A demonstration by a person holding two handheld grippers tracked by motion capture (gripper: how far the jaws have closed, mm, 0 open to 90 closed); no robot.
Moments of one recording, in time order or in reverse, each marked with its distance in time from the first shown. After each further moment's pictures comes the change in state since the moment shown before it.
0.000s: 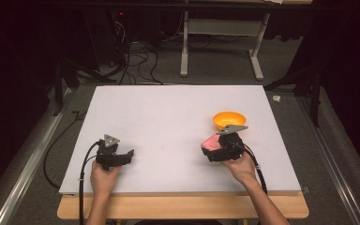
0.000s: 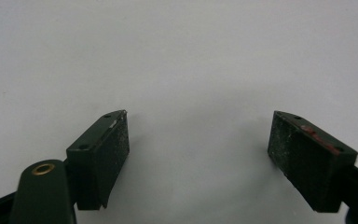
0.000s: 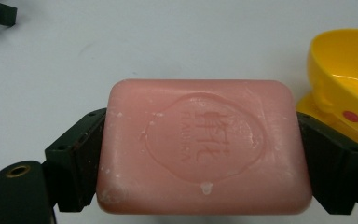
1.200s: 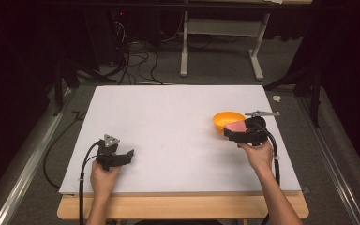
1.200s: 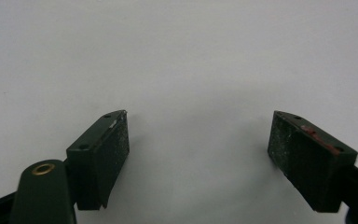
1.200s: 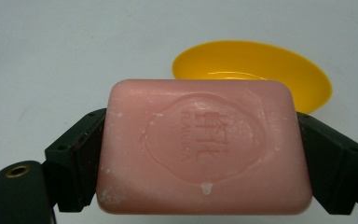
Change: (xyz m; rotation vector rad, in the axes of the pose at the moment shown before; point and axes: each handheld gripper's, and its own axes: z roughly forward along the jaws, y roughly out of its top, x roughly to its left) left arm 0.000 0.000 0.000 0.000 0.001 0.001; right arm -0.065 0.008 -0.034 -0.063 -0.117 0.327
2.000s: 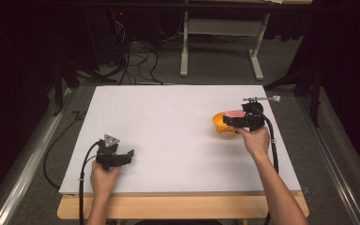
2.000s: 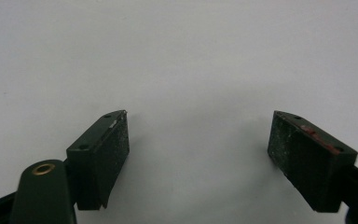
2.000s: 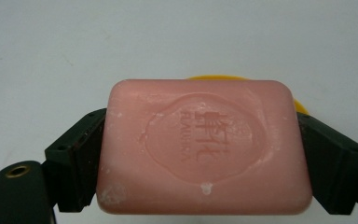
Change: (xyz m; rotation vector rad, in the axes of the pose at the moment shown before) left arm 0.000 0.000 0.000 0.001 0.000 0.002; right arm -0.008 0.041 0.019 0.051 -0.043 0.056
